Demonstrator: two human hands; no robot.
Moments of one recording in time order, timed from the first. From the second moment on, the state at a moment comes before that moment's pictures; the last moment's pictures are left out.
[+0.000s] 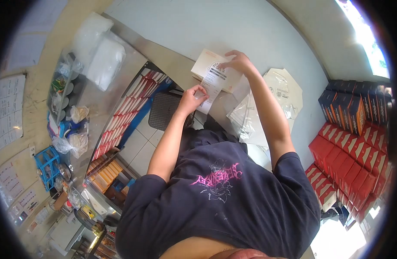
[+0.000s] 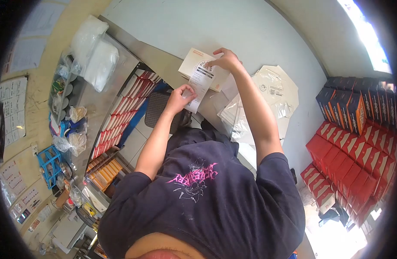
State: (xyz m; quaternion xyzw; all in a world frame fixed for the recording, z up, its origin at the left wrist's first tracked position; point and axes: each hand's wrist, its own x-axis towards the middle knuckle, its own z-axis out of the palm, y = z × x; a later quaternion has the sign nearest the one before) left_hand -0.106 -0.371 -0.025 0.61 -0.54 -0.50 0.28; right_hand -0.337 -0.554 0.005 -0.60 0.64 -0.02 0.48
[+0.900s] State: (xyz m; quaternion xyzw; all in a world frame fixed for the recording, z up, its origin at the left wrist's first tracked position) left_hand -0.169 -0.389 -0.094 0.52 -0.01 -0.68 0.52; right_hand -0.379 -0.546 0.010 -0.63 0.52 -0.02 0.57
